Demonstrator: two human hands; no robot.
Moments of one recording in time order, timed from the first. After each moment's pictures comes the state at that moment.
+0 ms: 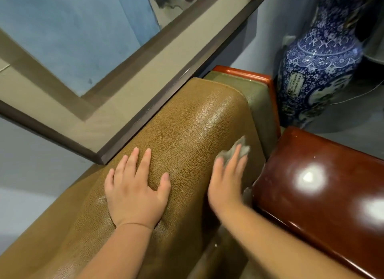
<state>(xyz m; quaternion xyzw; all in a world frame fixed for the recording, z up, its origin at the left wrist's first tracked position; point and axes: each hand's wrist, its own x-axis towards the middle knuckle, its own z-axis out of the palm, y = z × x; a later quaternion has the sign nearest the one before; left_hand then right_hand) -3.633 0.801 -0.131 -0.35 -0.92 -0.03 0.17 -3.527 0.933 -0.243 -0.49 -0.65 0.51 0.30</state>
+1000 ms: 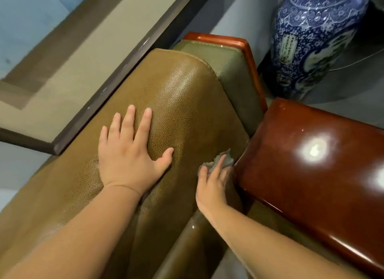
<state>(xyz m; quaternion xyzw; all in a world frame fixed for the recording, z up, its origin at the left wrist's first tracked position) -3.604 0.879 -0.142 -0.45 -0.86 0.10 0.20 -3.478 0.924 -0.318 -0.50 -0.60 0.61 0.13</state>
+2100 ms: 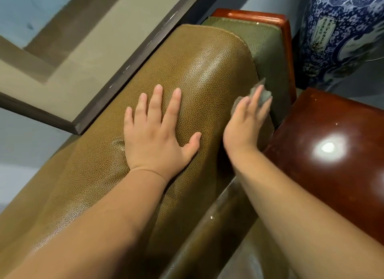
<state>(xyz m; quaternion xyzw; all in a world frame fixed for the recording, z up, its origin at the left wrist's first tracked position) -3.613 0.881 -0.156 -0.46 -0.86 0.08 0.20 -3.530 1.025 -0.266 -0.52 -0.61 0.48 0.36</state>
